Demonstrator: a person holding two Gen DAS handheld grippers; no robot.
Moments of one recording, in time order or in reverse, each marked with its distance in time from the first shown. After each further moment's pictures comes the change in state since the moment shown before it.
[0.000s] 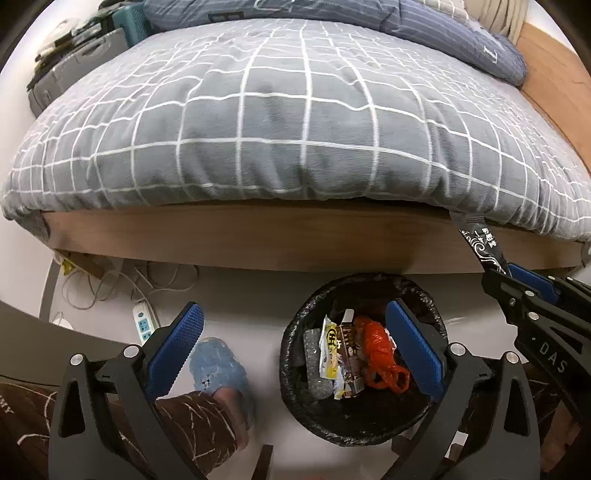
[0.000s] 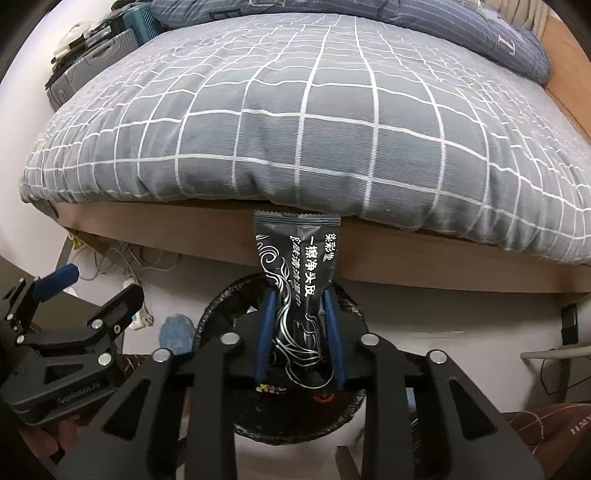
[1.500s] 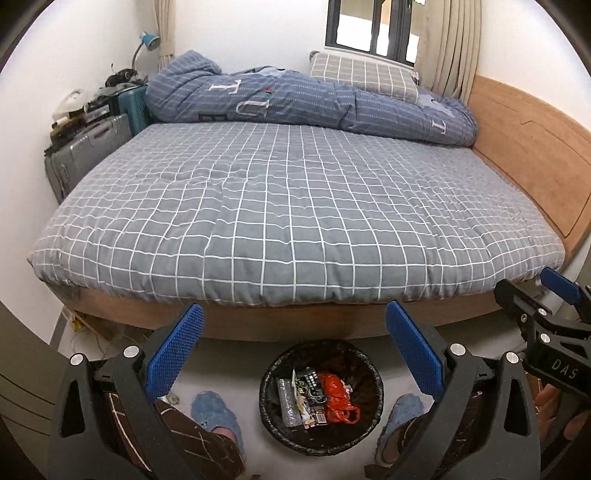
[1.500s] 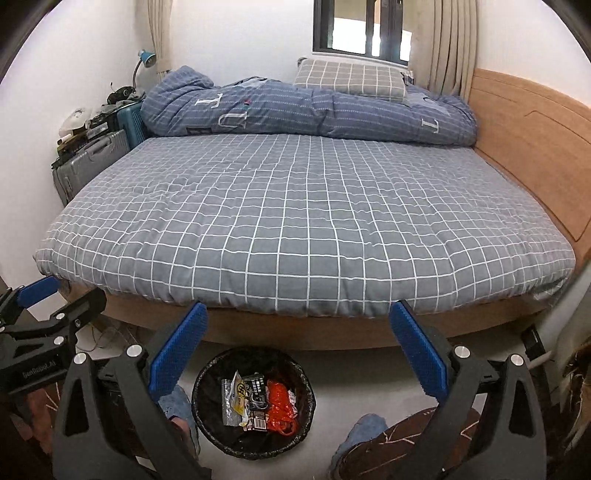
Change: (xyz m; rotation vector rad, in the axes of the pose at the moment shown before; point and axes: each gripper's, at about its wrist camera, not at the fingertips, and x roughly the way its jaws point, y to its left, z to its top) left arm -0.205 -0.033 0.020 0.038 -0.318 -0.075; right arm -0.224 -0.046 -0.013 0.074 -0.398 -0.130
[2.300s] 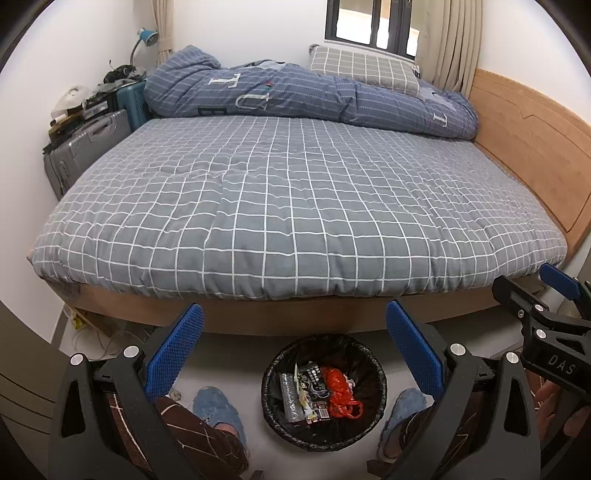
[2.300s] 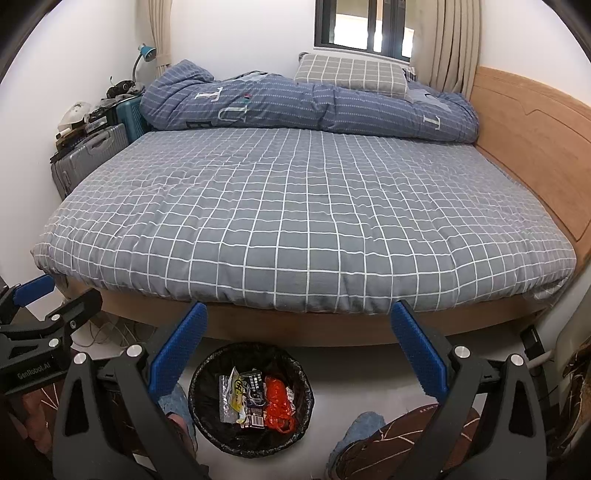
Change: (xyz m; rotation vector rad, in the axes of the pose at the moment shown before) left arm 0.007 0.003 -0.004 0.010 0.024 0.003; right arm 0.014 0.001 -0.003 -0.006 0.022 0.001
